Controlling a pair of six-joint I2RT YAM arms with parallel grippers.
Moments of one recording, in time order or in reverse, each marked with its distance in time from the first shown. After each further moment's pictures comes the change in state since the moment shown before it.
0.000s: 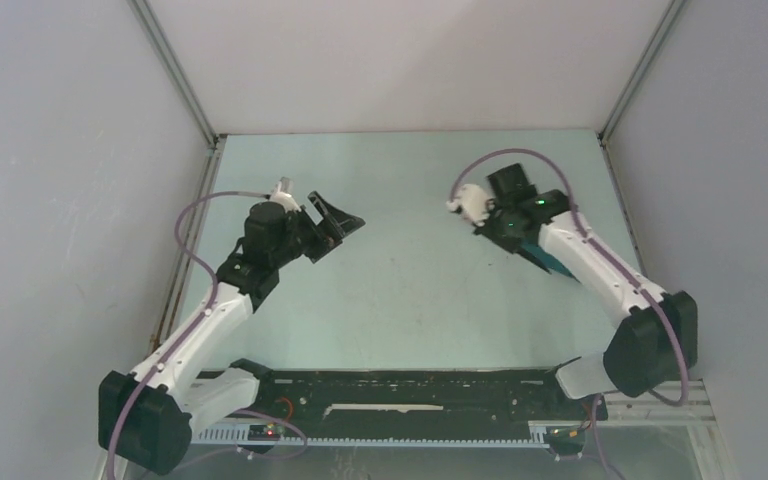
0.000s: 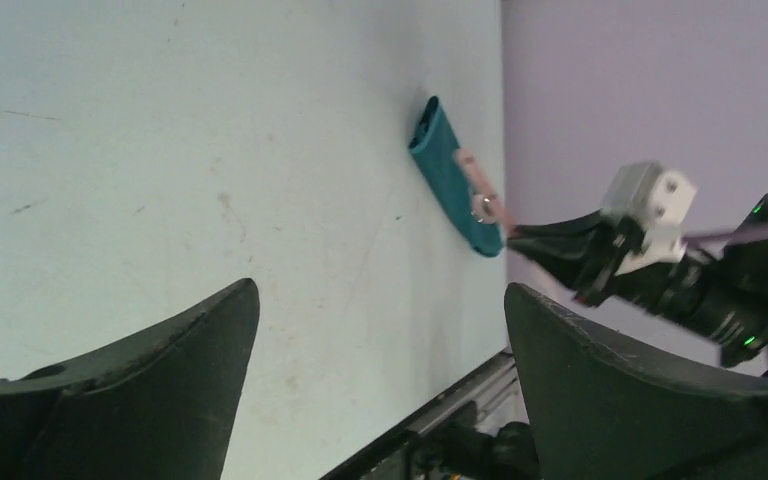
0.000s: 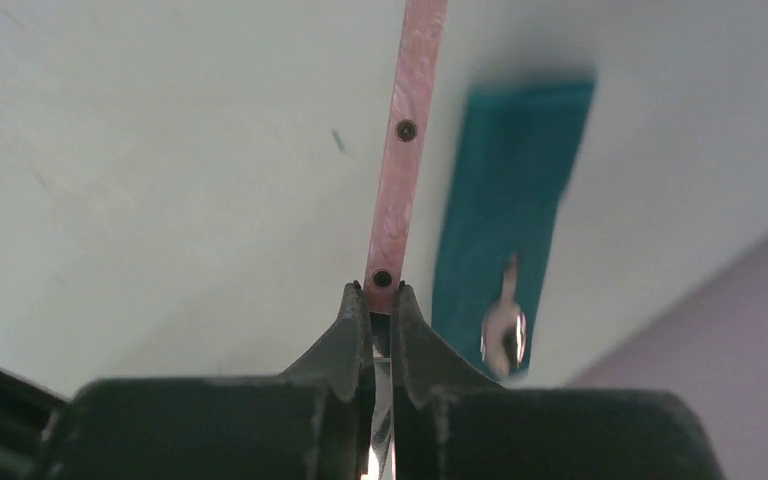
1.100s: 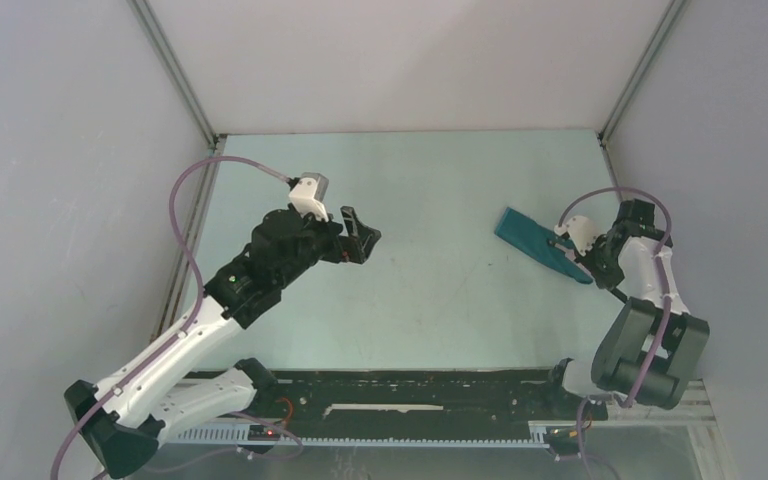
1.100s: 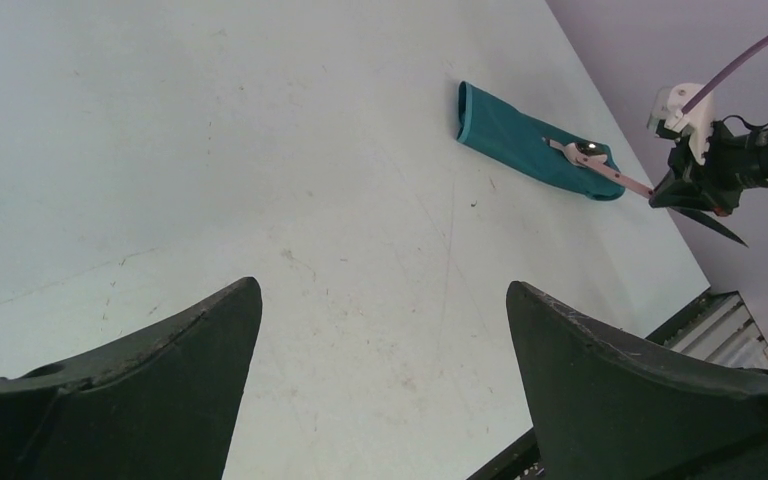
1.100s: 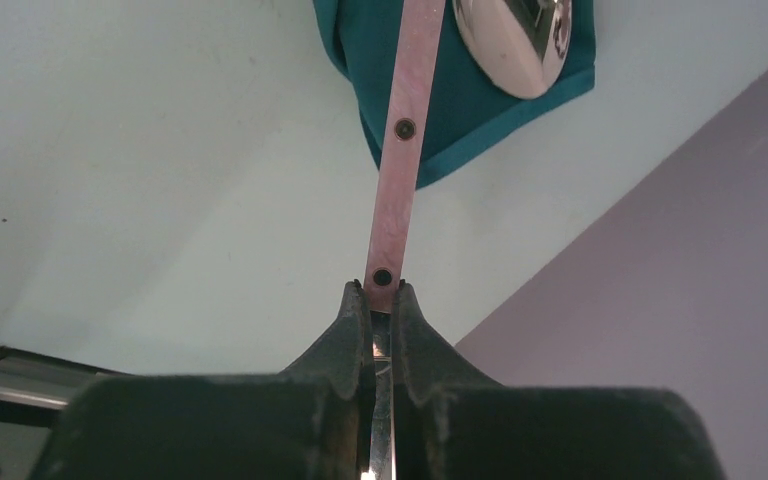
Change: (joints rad) left arm -0.373 -0.111 0.208 -0.236 -0.404 0.538; right arm -0.893 -0.109 -0.314 0.009 -0.106 -0.472
